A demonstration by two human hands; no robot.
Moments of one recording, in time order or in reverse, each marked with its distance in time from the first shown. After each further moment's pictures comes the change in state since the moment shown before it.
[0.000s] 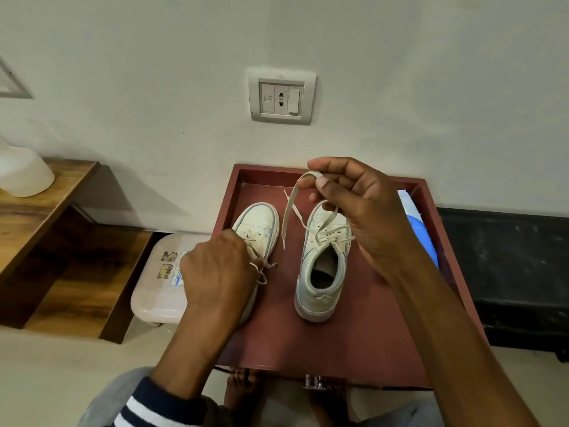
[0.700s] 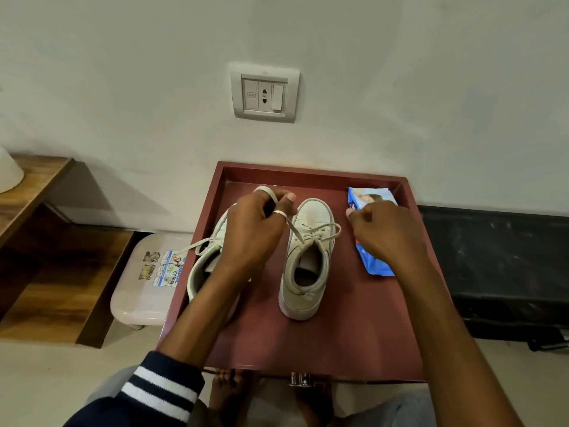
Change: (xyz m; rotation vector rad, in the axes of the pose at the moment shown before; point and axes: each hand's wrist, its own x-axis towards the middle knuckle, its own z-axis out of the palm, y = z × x) left_hand 0.037 0.054 -0.004 -1.281 -0.009 0.087; right_hand -0.006 0.044 -0.063 -1.252 0.217 0.400
